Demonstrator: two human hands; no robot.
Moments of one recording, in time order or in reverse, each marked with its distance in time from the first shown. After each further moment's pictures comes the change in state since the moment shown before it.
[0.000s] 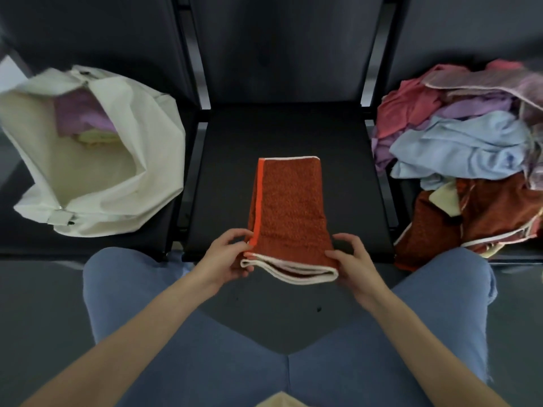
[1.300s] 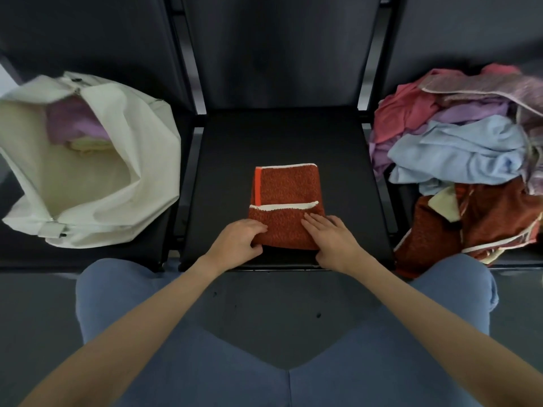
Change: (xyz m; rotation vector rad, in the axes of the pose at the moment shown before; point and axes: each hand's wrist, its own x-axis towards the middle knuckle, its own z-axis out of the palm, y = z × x) left_hand 0.087 0.000 -0.006 1.263 -0.042 0.913; right_hand 0.081 -0.018 0.008 -1.761 -0.154 -0.821
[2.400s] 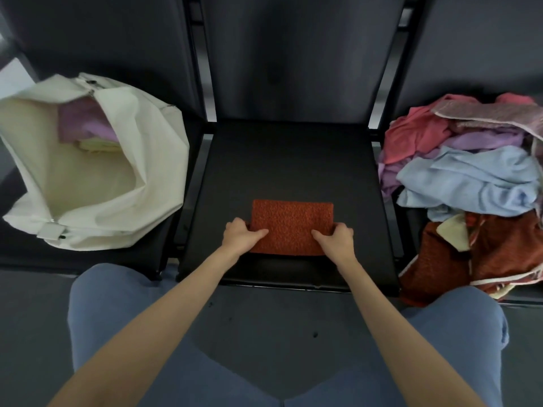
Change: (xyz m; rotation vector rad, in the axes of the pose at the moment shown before) left_hand 0.047 -0.016 0.009 -0.636 0.036 -0.902; right_hand 0.052 0.011 0.007 1.018 0.221 0.803
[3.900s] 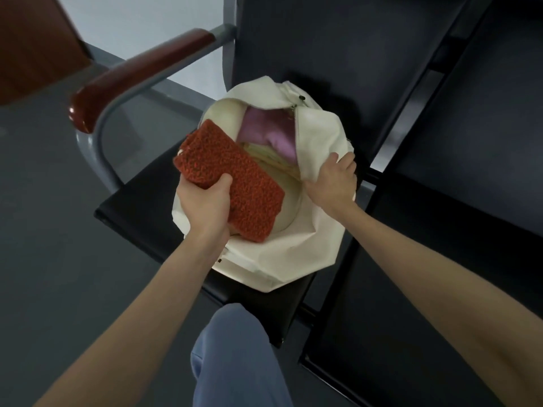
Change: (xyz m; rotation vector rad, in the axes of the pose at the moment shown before) left_hand 0.010 -0.077 -0.321 -1.101 0.939 0.160; right_hand 0.017 -0.342 0.300 -0.659 0.035 -0.784
